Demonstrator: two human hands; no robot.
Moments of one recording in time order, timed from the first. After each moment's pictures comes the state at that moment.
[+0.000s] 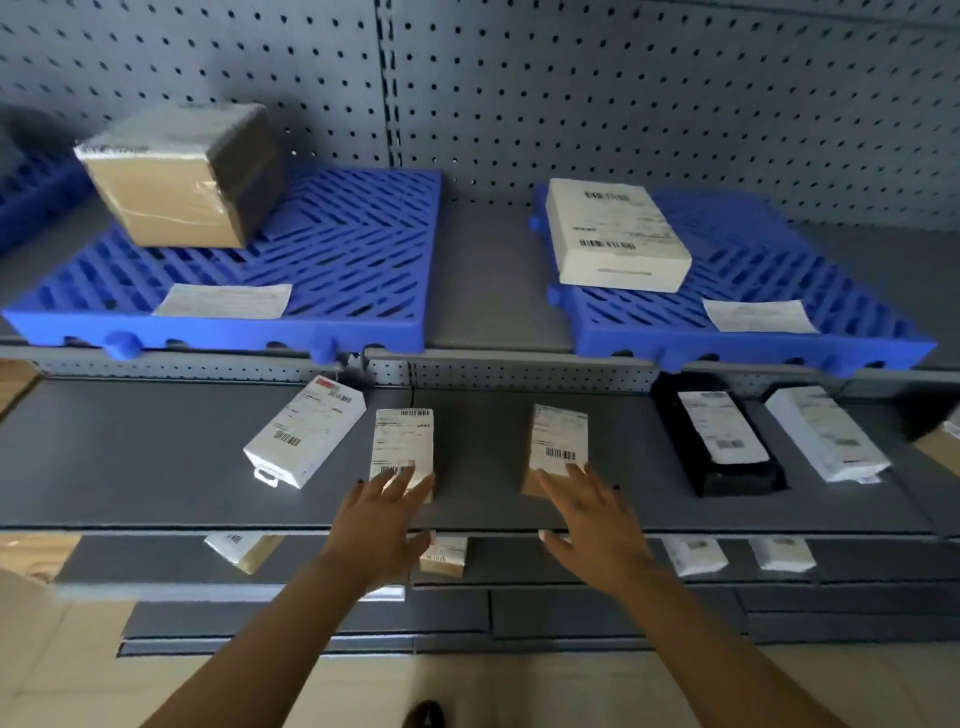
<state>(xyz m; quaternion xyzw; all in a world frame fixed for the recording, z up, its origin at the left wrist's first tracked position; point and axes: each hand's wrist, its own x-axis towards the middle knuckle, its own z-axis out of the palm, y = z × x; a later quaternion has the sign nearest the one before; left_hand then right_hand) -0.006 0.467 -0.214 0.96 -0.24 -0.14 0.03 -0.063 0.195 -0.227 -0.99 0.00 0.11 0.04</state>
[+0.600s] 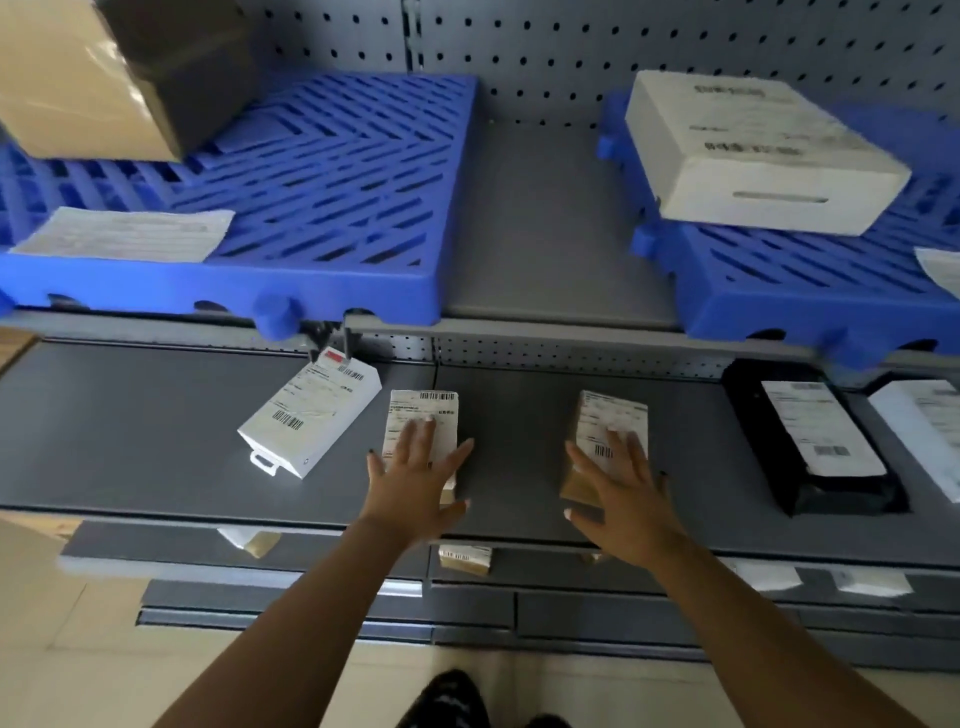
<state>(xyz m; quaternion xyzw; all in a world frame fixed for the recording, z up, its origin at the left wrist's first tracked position) 0.074 0.443 -0.305 0.97 -0.20 -0.14 0.00 0.017 0.171 -0.309 -0.98 0.02 0.15 0.09</state>
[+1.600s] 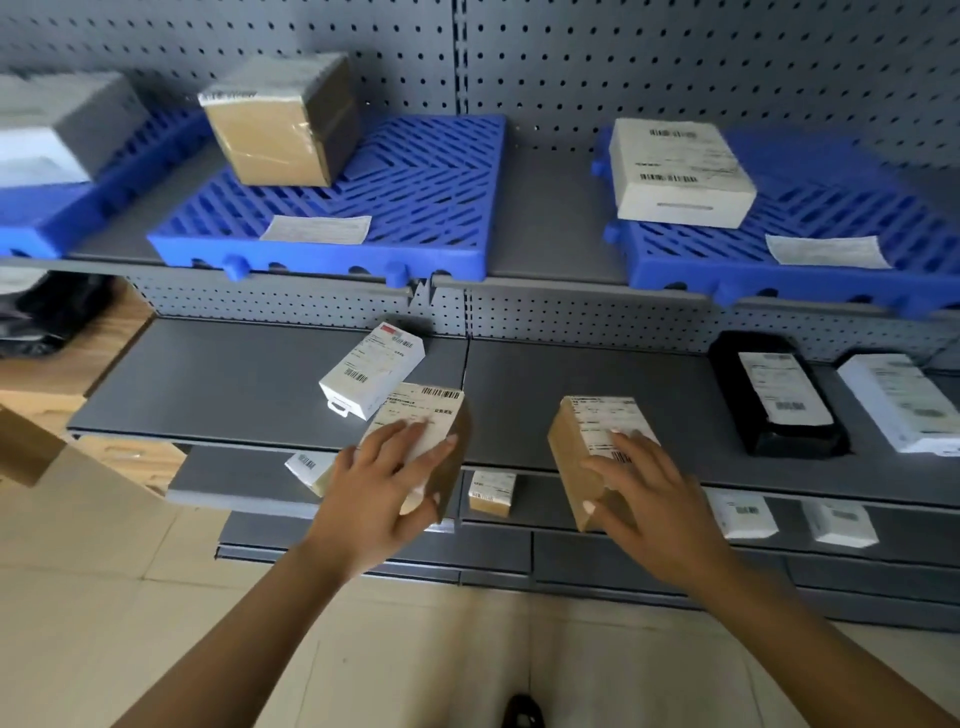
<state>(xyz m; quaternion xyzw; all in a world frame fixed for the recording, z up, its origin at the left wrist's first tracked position) -0.084 0.529 -0.179 0.95 -0.28 0.03 0.11 -0.132 0.211 -0.186 -0.99 -0.07 -0.02 0.14</state>
